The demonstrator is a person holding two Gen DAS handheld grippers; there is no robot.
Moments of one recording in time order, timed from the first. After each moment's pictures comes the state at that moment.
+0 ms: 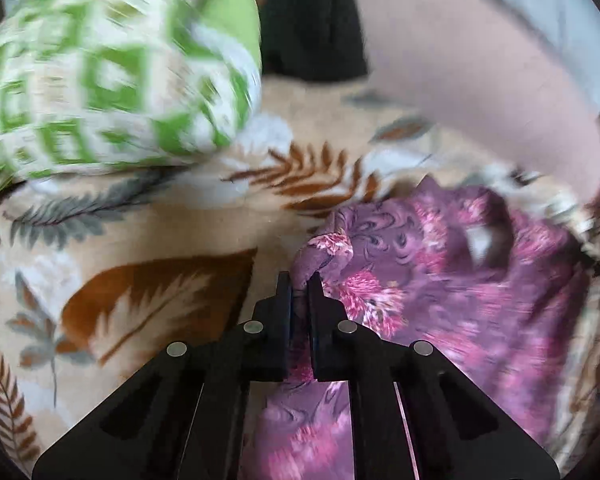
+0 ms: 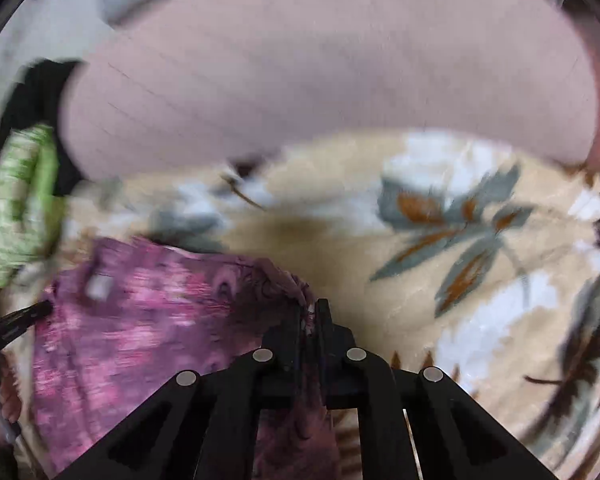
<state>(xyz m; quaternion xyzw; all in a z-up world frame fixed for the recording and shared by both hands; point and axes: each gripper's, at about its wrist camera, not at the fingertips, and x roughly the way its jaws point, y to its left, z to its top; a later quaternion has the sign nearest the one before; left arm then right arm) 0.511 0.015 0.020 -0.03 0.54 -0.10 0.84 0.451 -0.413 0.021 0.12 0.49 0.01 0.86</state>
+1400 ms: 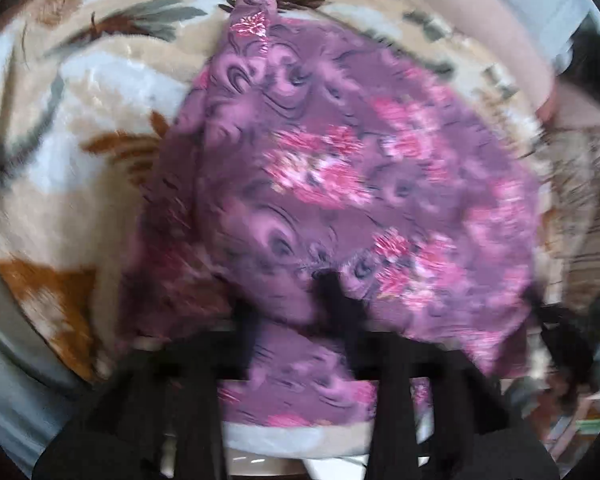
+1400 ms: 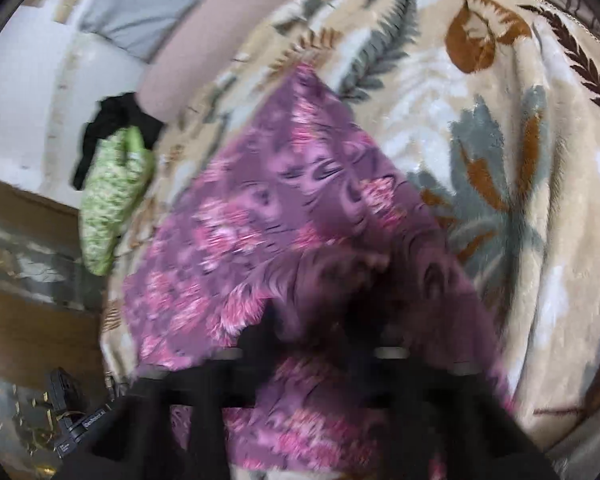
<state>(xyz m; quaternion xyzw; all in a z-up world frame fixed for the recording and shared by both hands) 0.148 0.019 -0.033 -0.11 0.62 -0.06 0.78 0.072 -0.357 -0.037 0.38 0.49 -0.01 0.79</state>
